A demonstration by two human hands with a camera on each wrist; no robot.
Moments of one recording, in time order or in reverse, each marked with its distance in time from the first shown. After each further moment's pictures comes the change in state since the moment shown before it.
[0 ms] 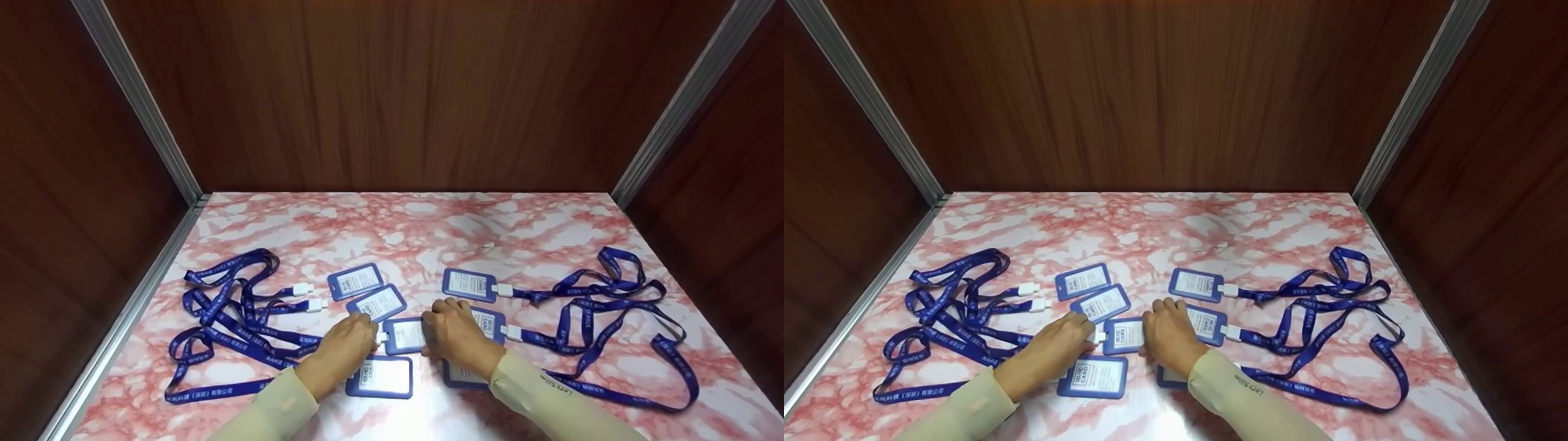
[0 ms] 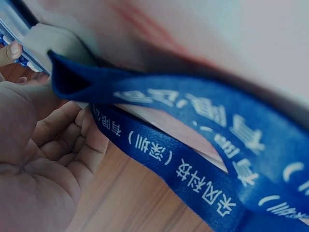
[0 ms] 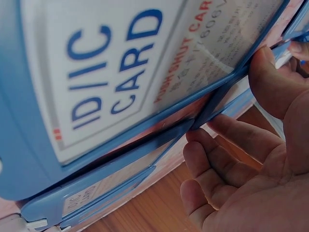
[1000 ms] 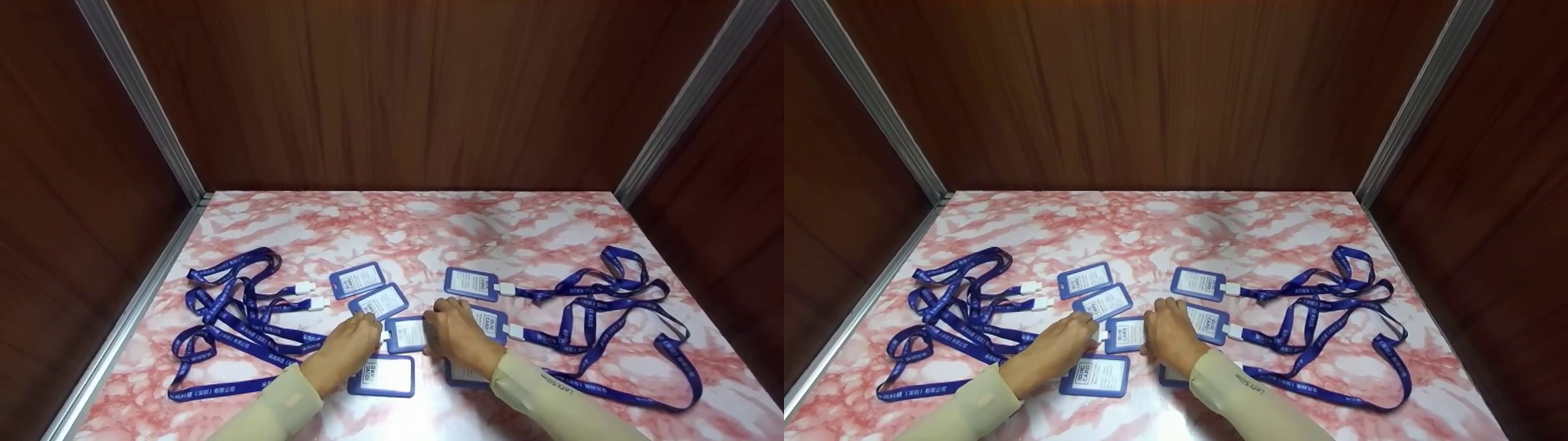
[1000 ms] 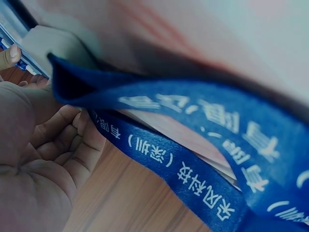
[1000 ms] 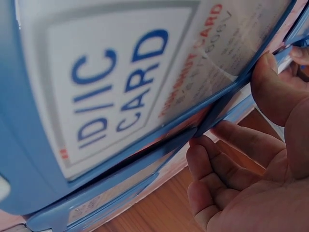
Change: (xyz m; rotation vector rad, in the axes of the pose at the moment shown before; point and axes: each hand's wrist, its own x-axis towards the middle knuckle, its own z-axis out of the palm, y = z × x) left_hand 0.003 0.002 0.003 0.065 -0.024 0.045; right_hand 0.000 0.002 0.004 0.049 0.034 -0.030
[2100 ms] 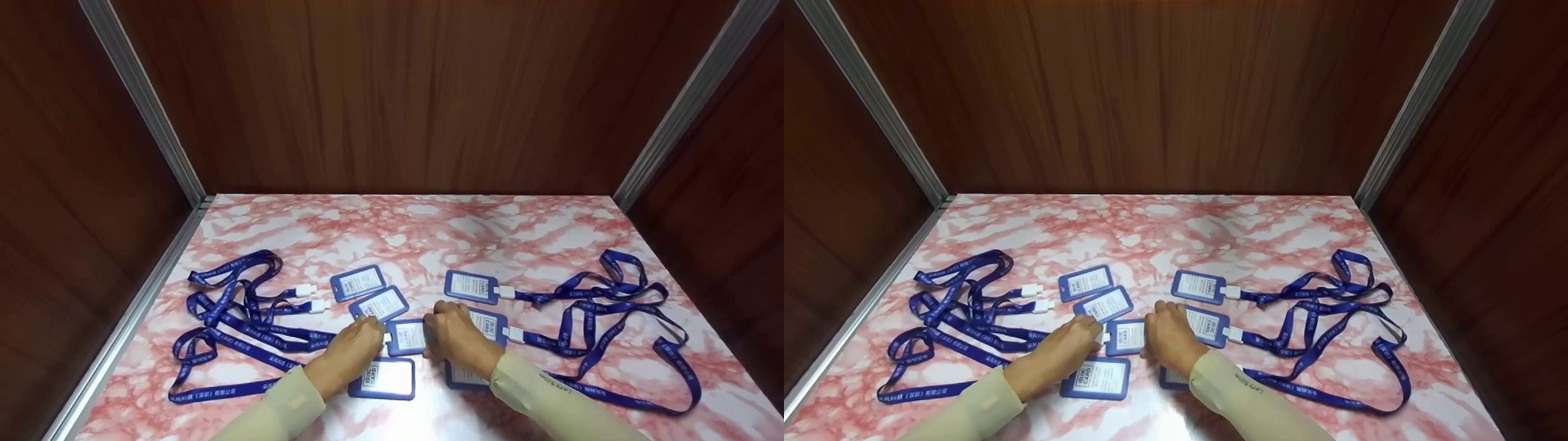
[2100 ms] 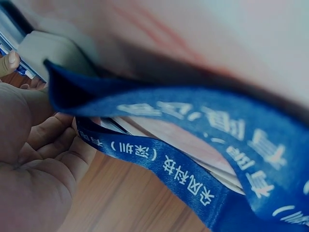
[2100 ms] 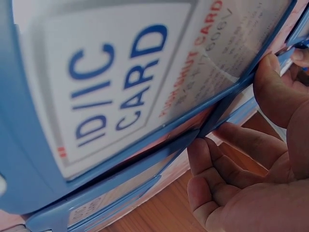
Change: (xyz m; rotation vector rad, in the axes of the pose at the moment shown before) left_hand 0.003 0.004 0.001 -0.089 -0.022 -0.029; right_hand 0.003 -0.002 -0.001 -0.010 -0.030 0.026
